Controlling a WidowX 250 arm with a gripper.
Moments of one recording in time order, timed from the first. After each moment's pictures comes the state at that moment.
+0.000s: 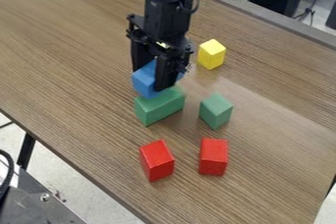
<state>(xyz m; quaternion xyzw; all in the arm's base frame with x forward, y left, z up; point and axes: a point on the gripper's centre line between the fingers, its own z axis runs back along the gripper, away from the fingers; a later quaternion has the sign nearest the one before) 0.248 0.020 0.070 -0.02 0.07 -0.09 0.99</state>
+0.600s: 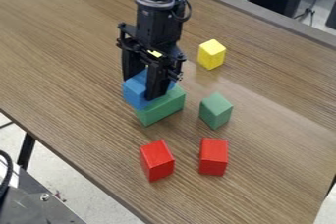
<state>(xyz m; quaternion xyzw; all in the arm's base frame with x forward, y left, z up) 0.237 0.025 0.065 -0.03 0.09 -0.07 0.99</state>
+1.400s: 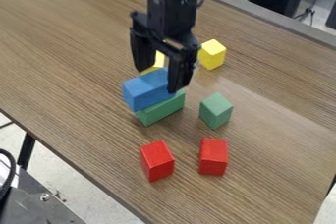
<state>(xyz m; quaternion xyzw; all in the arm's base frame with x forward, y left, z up) 0.245 0.002 0.096 -0.04 0.00 -0.08 1.00</state>
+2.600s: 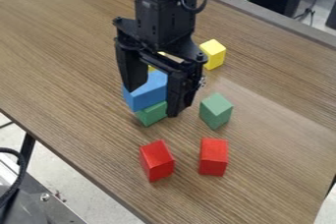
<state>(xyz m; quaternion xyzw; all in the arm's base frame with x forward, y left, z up) 0.195 -0.028 0.119 -0.05 0.01 -0.04 1.00</state>
